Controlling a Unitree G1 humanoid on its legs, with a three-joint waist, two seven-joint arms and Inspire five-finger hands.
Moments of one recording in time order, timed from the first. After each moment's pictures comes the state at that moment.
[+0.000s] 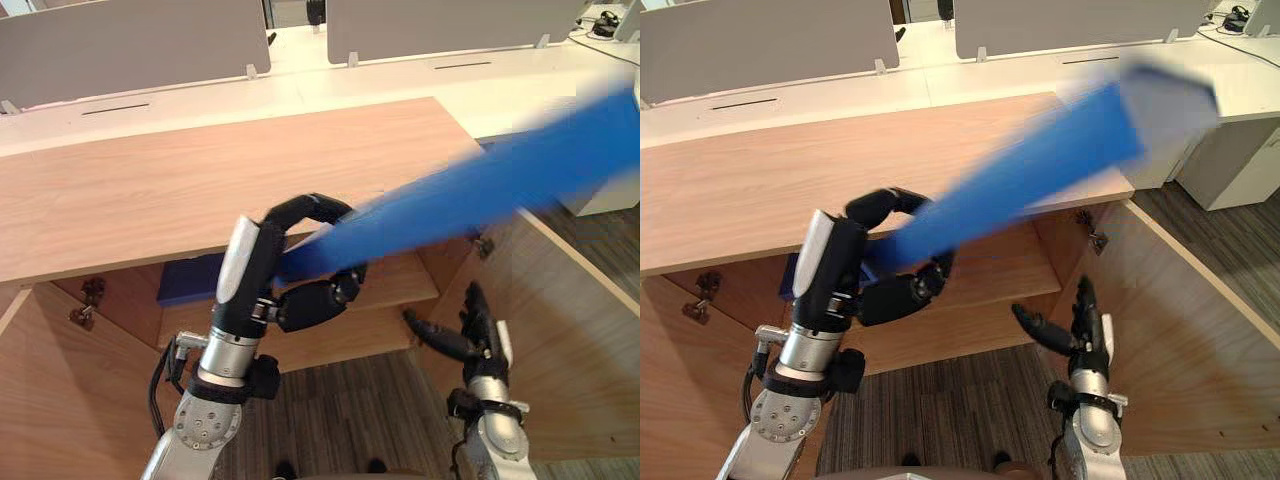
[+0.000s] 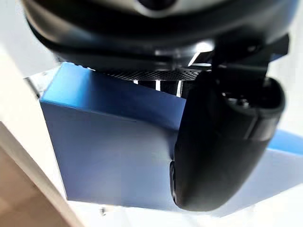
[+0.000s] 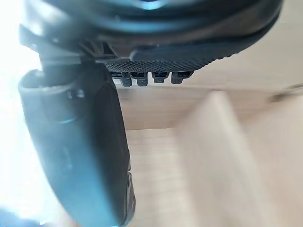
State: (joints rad) left arm 0.28 0.27 -0.21 -0.63 0.00 -0.32 0.12; right arm 0.34 -0.07 -0.09 -0.21 0.17 -0.17 -0.11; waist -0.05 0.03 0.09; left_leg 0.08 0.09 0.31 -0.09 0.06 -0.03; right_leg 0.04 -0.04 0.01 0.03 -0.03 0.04
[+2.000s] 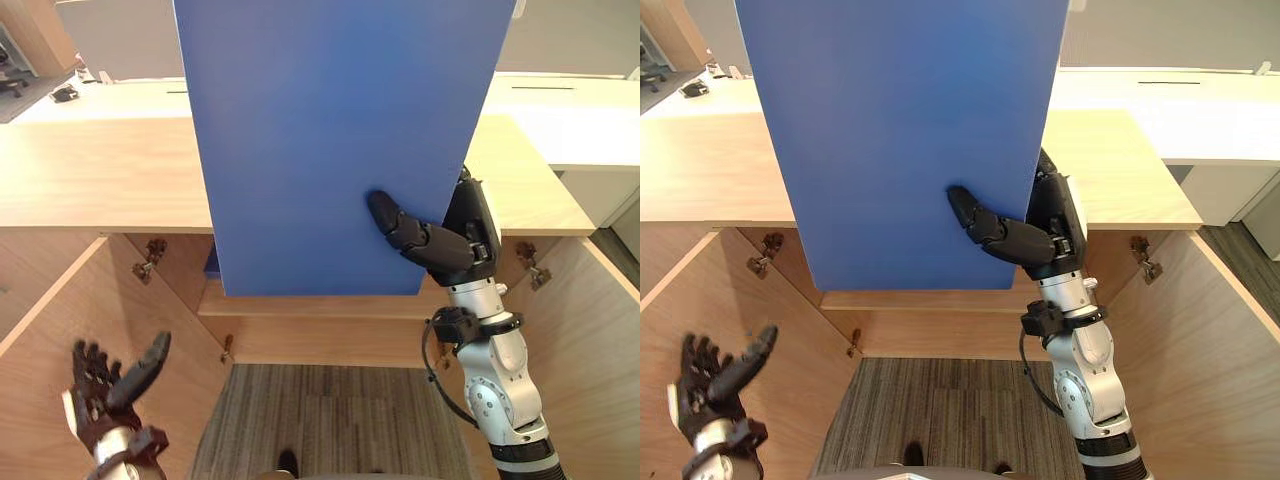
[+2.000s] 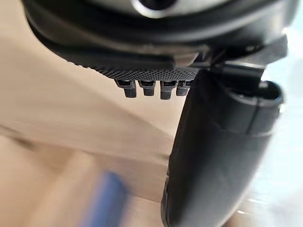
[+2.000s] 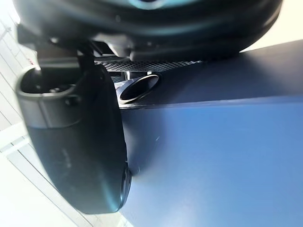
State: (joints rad) left arm 0.41 0.01 0.43 0.32 -0.32 -0.19 0.11; right arm -0.03 -0.26 0.20 -0.35 0.51 -0.24 0.15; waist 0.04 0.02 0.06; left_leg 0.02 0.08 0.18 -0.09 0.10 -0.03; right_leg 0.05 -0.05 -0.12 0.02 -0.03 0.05
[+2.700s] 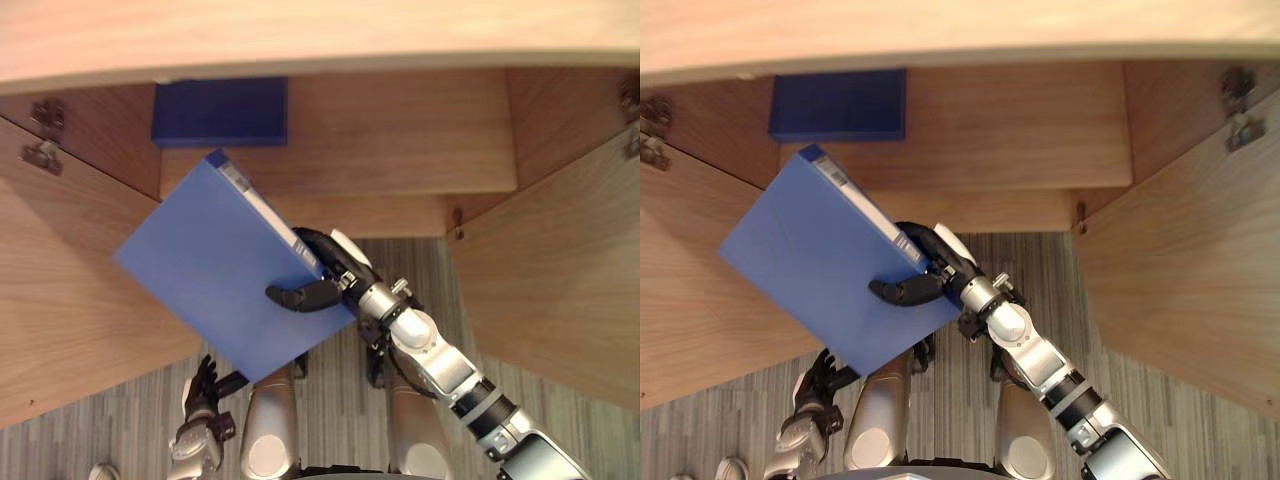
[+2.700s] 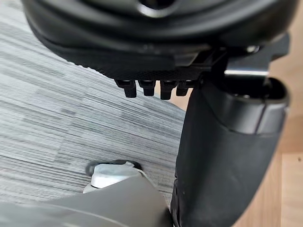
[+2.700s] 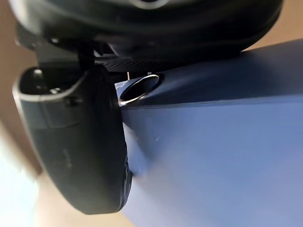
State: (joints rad) left arm -0.02 0.10 0.18 0.80 -0.24 -0.17 0.07; right arm -0.38 -0.24 0.45 0.19 0.10 -0.15 0.00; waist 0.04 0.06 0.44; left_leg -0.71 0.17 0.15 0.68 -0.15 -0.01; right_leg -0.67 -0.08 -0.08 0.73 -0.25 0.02
